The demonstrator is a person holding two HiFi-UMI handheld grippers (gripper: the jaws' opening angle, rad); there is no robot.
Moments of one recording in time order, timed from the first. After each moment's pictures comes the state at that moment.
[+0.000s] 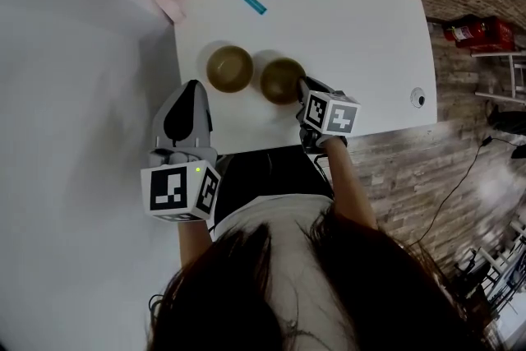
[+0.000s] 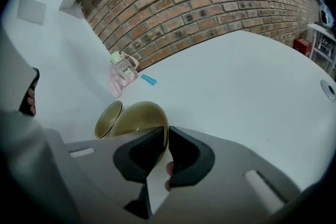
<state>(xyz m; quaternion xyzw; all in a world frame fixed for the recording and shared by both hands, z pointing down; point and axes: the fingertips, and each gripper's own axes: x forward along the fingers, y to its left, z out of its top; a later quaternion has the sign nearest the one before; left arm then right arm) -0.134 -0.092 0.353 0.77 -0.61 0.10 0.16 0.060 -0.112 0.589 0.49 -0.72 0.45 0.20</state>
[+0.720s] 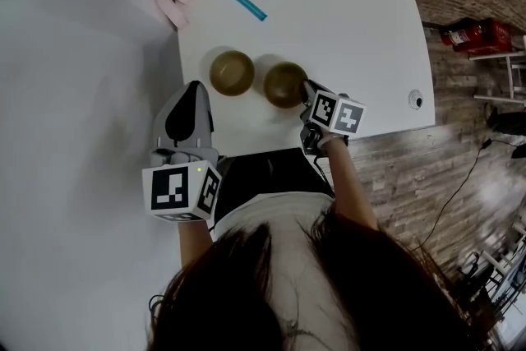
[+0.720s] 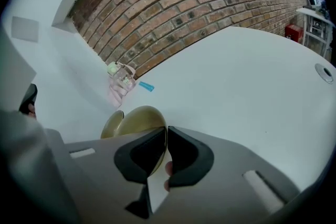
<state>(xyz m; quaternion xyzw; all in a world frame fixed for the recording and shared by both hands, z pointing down) -0.133 -0.090 0.339 0.78 -0.60 0.09 0.15 0.067 -0.115 0.579 0.50 -0.70 0.49 0.16</state>
